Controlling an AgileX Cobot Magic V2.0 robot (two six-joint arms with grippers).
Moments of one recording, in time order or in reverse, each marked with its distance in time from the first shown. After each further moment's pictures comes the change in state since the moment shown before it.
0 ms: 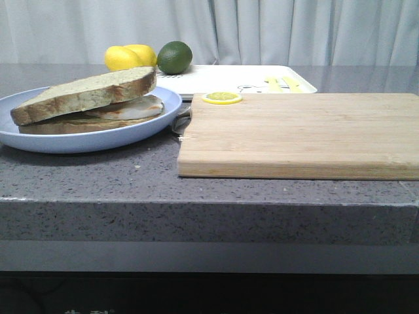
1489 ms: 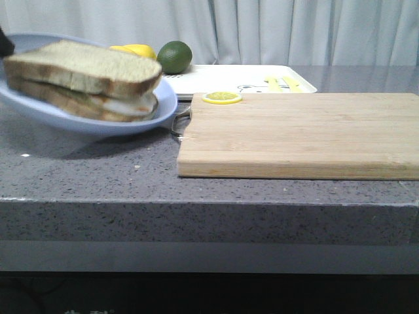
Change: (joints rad) left arm -0.012 0.207 -0.379 -0.159 0.278 0.012; right arm 0.000 0.000 0.000 0.002 0.000 0.002
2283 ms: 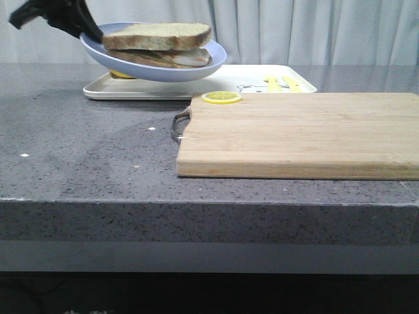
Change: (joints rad) left arm -0.031 0.672 -0.895 -0.164 0.211 0.003; right arm 0.000 0.000 0.000 0.000 0.000 0.000
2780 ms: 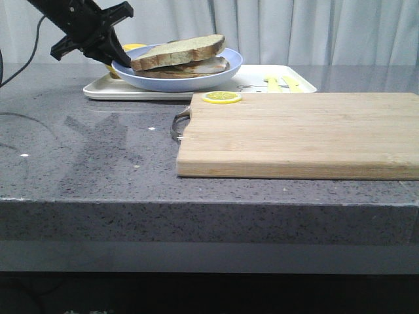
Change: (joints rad) left arm -0.023 0.266 -0.292 -0.056 0.033 -0.006; right arm 0.000 0.000 0.000 0.000 0.000 0.000
